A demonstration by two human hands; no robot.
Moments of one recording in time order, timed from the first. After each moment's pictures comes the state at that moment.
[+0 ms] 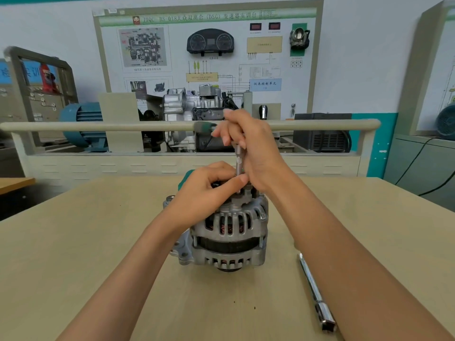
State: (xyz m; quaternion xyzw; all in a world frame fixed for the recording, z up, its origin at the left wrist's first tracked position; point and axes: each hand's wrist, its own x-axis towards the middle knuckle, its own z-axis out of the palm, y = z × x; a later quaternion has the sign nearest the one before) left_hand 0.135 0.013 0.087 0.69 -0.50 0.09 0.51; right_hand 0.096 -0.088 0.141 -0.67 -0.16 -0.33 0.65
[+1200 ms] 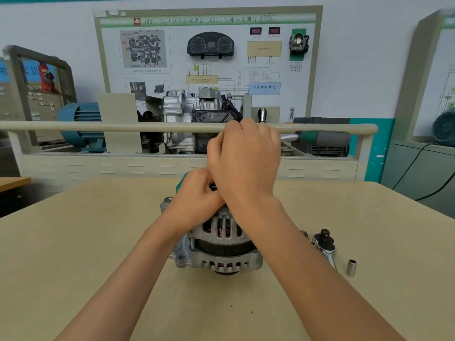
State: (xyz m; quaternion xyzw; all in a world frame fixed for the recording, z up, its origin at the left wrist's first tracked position) left_hand 0.136 0.011 0.081 0.70 -0.46 0.13 0.53; right_hand 0.090 -0.060 0.122 -0.80 0.11 -0.60 0.03
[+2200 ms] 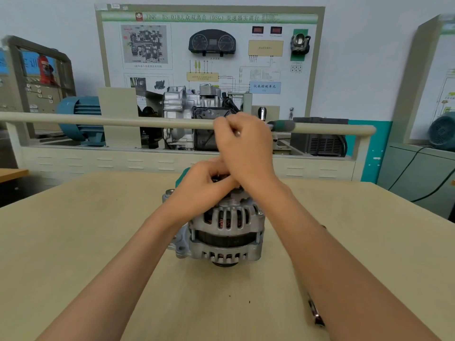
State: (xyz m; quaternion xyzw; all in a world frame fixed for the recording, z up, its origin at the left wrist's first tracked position) left_hand 0.138 0.012 0.082 0.69 -0.49 0.10 0.53; right_hand 0.090 -0.070 0.133 -0.78 -0.05 -0.54 0.32
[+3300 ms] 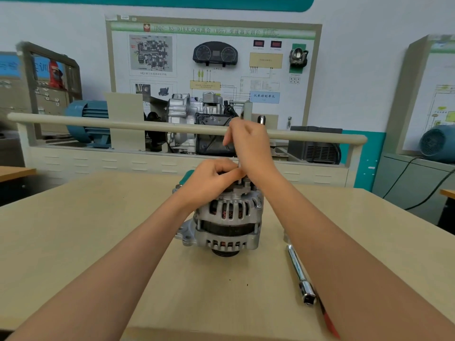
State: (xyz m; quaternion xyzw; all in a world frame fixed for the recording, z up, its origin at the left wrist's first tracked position) left_hand 0.136 0.012 0.087 0.70 -0.48 0.07 0.52; right_hand 0.091 -0.074 0.138 -0.76 -0.05 -0.45 0.47
